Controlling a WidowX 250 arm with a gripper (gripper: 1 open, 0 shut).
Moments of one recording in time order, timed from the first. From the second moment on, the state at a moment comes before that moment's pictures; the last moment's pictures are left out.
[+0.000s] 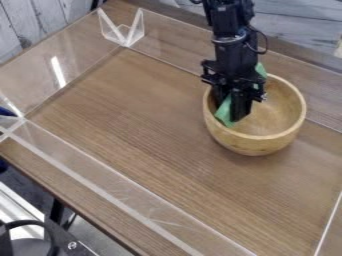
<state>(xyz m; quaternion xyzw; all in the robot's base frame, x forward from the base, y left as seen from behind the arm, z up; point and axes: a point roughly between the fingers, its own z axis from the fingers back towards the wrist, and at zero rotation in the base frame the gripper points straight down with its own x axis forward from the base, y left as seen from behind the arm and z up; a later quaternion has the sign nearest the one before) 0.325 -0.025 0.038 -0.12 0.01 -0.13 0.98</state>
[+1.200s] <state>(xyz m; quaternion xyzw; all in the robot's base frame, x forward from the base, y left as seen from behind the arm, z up) 0.342 -0.035 0.032 -0.14 -0.01 -0.15 0.98</state>
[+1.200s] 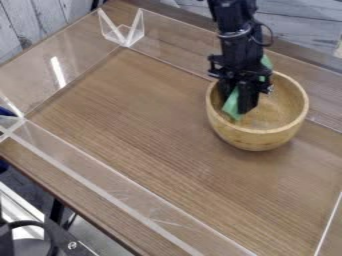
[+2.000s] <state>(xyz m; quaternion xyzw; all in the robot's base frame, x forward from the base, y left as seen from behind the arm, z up) 0.344 -0.043 0.029 -0.16 -0.05 -0.16 0.97</state>
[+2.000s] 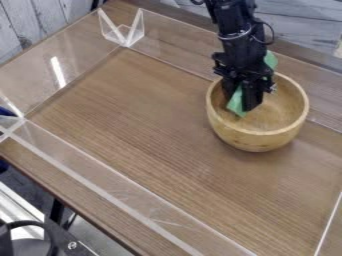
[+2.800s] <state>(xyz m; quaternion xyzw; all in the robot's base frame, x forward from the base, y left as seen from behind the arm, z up) 0.340 -0.053 0.025 -0.09 -0.03 -0.21 0.97</state>
